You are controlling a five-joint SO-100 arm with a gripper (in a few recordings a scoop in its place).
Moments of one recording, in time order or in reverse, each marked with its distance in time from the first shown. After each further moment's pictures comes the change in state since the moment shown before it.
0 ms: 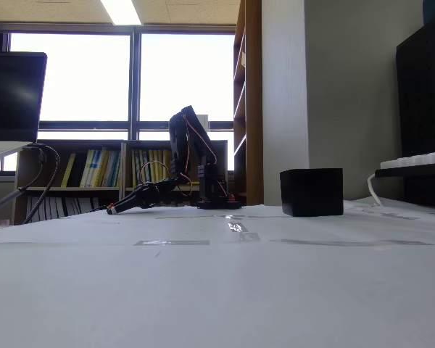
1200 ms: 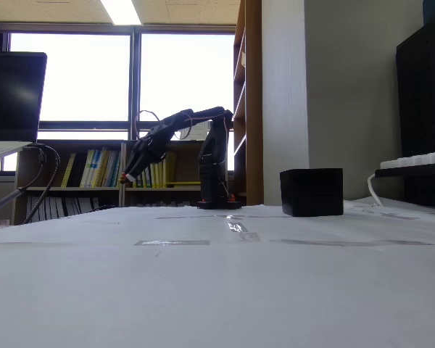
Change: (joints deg) arm -26.7 -53.8 42.5 132.0 11.2
